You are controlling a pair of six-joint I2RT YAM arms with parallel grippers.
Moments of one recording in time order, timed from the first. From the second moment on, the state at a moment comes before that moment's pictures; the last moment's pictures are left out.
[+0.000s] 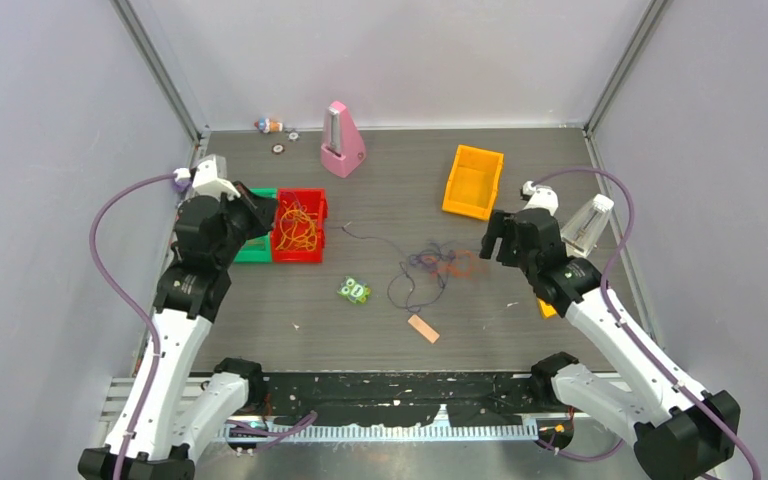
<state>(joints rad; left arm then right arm) -0.18 0.80 0.91 -0.35 -0.01 -0.50 0.41 0.91 0.77 -0.50 0.37 0.44</state>
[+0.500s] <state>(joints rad) -0.18 0.91 1.18 -0.35 0.37 -0.48 0.67 1.15 0.82 -0.18 -0.17 0.20</state>
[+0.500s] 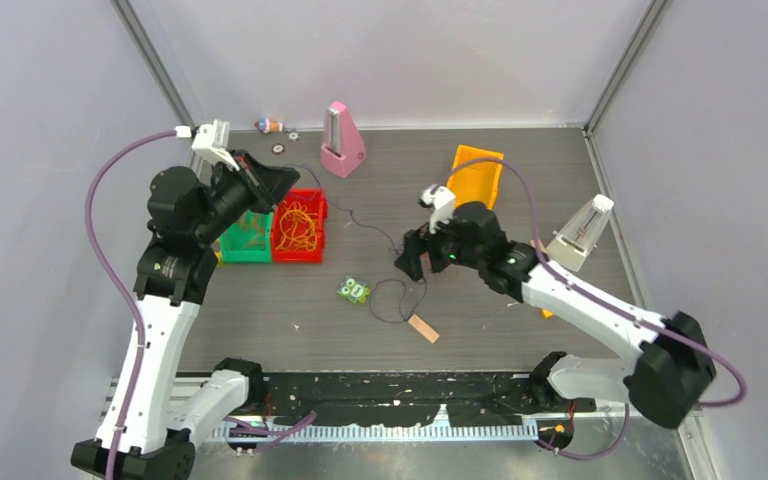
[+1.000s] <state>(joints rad) -0.10 1.00 1.73 -0.52 0.42 -0.57 0.76 1.75 1.07 0.06 0.08 0.27</state>
